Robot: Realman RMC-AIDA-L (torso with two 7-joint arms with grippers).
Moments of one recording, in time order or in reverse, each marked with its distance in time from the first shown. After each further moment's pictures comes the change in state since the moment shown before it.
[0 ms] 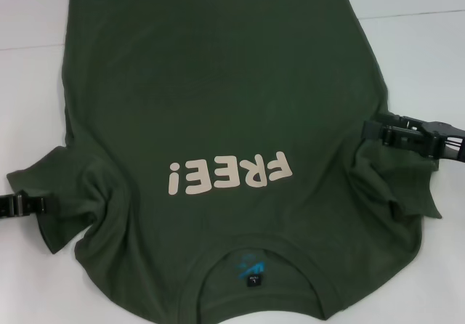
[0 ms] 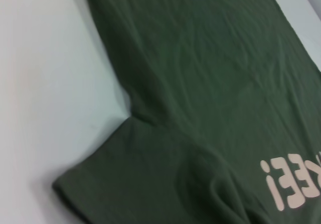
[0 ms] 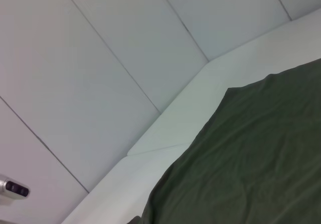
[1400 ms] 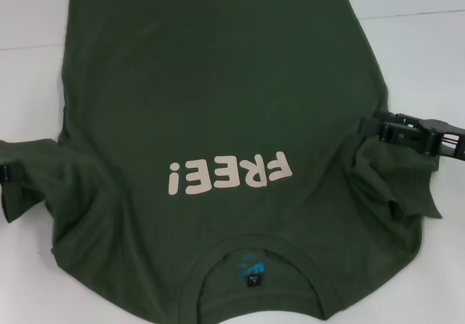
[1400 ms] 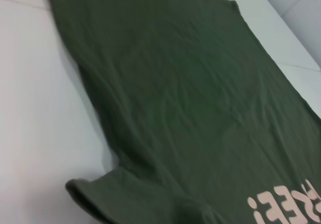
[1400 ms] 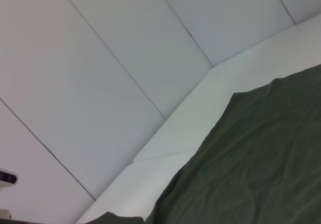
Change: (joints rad) left arm 0.016 0.005 -0.011 0.207 -0.058 0.126 -0.016; right arm 0.004 0.006 0.003 0.008 0.014 -0.006 0.009
